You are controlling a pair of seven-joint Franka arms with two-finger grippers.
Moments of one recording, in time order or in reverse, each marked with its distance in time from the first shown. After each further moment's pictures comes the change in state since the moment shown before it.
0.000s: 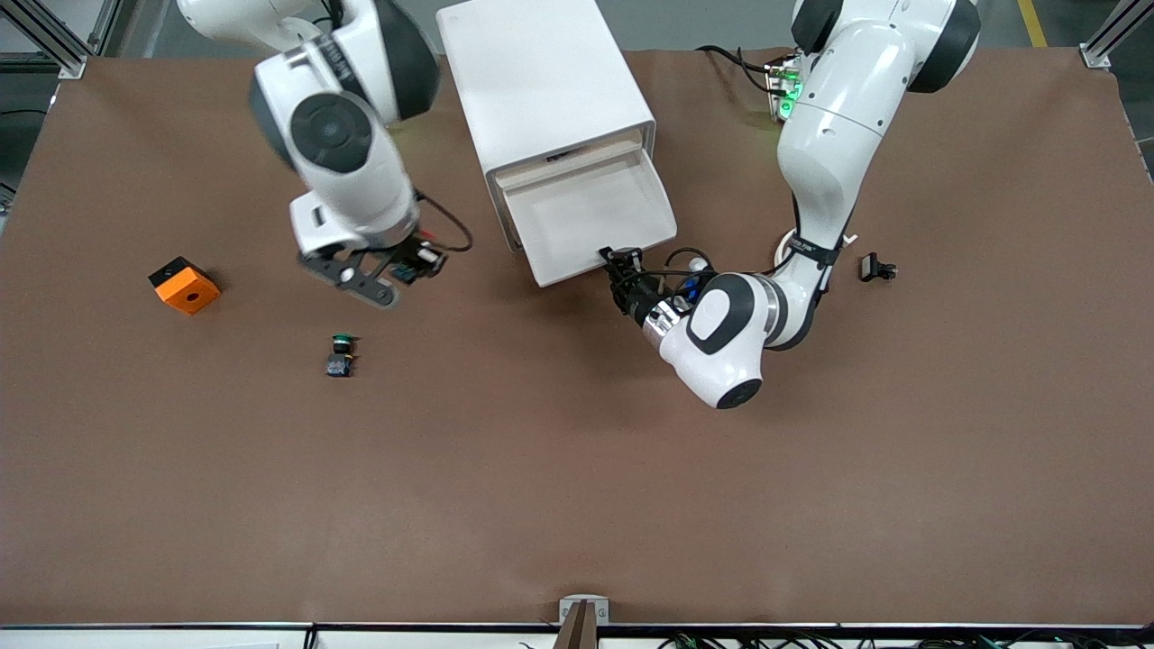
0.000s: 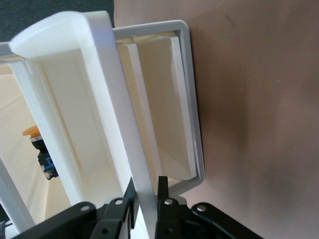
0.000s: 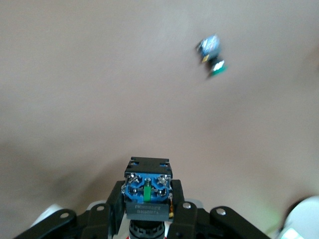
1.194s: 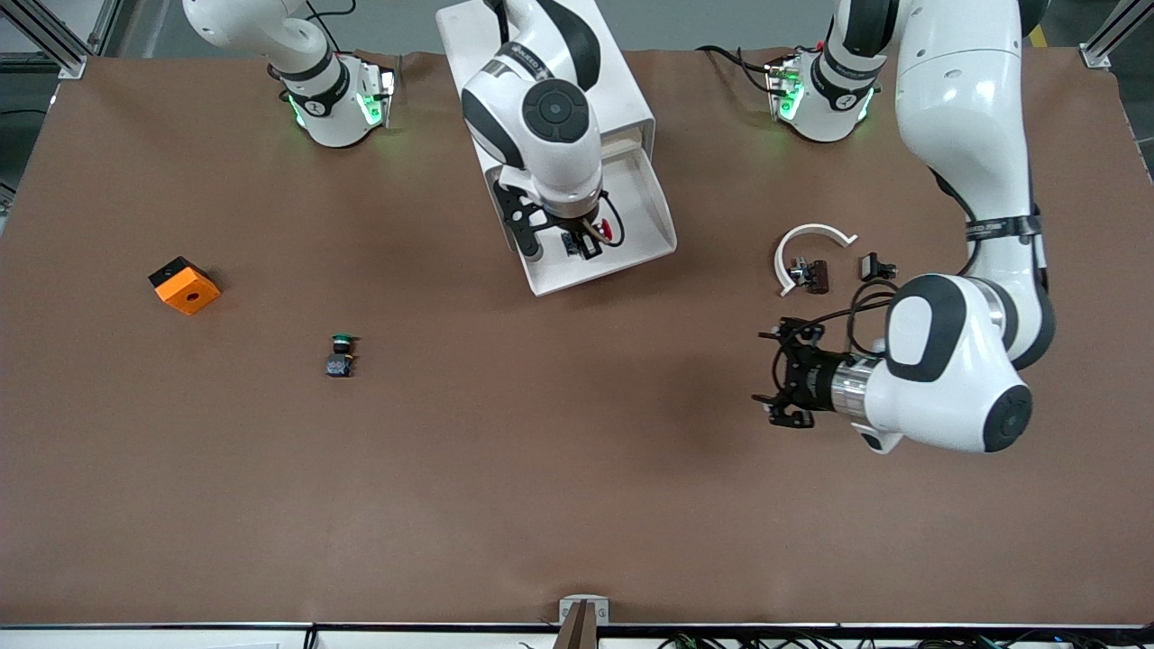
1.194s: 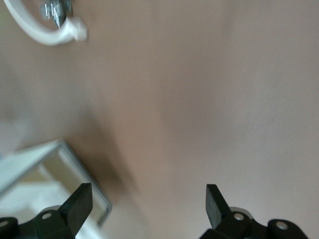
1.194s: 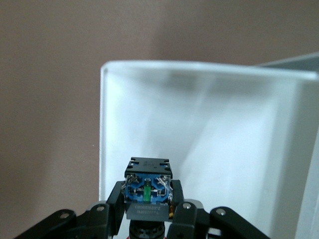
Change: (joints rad) left arm 0.044 -0.111 0.419 0.179 0.273 0.027 0.559; right arm 0.290 0.271 -0.002 0.131 0.126 0.242 0.859
